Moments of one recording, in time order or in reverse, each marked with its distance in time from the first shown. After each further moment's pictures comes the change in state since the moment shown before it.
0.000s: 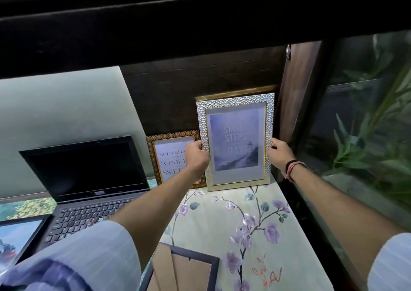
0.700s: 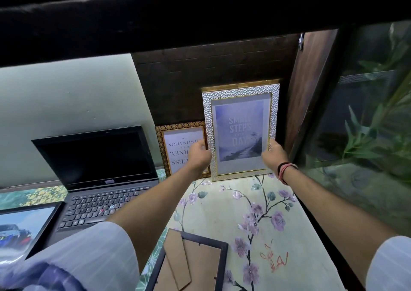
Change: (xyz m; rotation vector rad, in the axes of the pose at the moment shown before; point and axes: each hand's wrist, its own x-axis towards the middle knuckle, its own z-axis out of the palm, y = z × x) left_hand -0.032 -0.005 -0.032 -0.178 -0.225 -0.085; right_hand -0.043 -0.012 0.040 0.078 -0.015 0.049
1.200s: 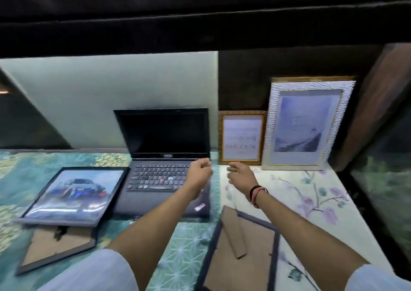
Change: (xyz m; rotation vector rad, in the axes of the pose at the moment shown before) left_hand -0.099 -0.097 -0.169 -0.020 0.118 -0.118; right_hand -0.156 -0.055 0.224 0.140 -0.422 -0.007
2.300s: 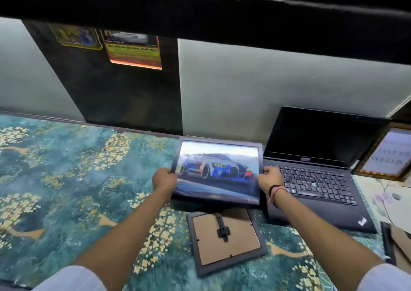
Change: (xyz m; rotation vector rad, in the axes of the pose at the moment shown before) left_hand 0.033 -0.200 -0.604 0.265 0.413 -0.348; right_hand -0.003 -0.136 0.463 -0.377 0.291 0.150
